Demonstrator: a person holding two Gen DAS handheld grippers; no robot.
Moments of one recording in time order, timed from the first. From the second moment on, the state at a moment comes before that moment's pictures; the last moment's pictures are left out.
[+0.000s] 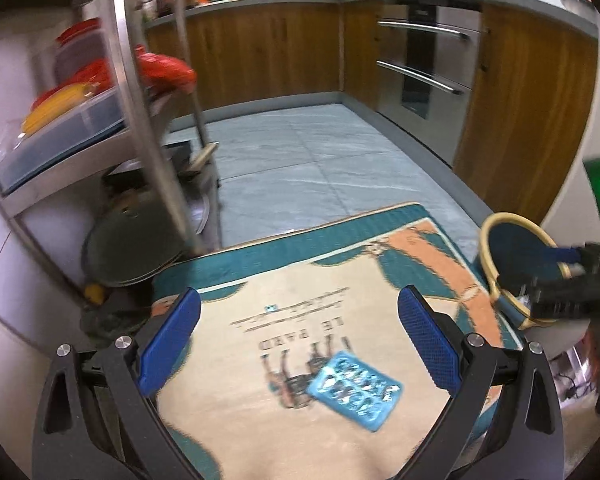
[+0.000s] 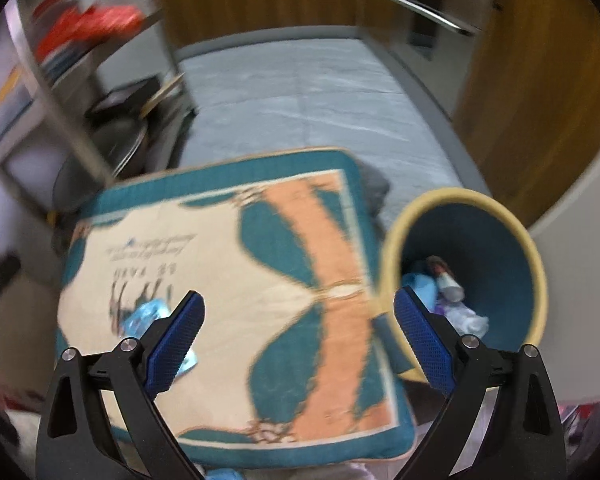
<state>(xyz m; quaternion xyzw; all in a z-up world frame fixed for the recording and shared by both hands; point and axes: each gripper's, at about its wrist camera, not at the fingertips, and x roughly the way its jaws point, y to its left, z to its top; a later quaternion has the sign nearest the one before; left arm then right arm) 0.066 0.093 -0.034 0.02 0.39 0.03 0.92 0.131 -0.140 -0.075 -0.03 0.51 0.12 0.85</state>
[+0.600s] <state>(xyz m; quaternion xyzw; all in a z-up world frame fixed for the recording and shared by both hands) 0.060 0.166 -0.056 -0.01 0.42 0.07 0.90 0.088 0.014 -0.189 -0.20 0.54 0.26 0.77</state>
